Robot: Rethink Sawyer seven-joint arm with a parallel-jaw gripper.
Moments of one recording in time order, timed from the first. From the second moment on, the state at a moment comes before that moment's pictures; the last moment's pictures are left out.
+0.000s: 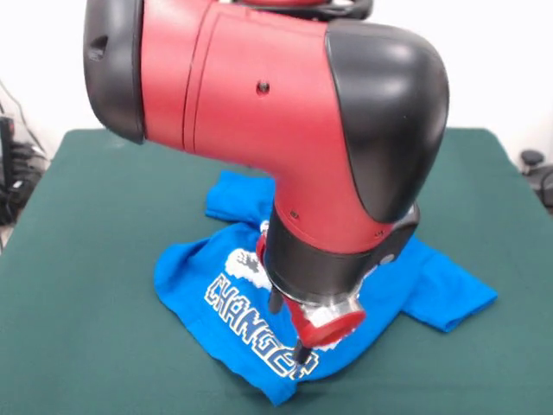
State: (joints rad) arm -0.10 0.04 -0.18 0.35 0.00 1.38 2.75
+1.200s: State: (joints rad) arm -0.10 -0.33 -0.18 1.07 -0.10 0.82 2.75
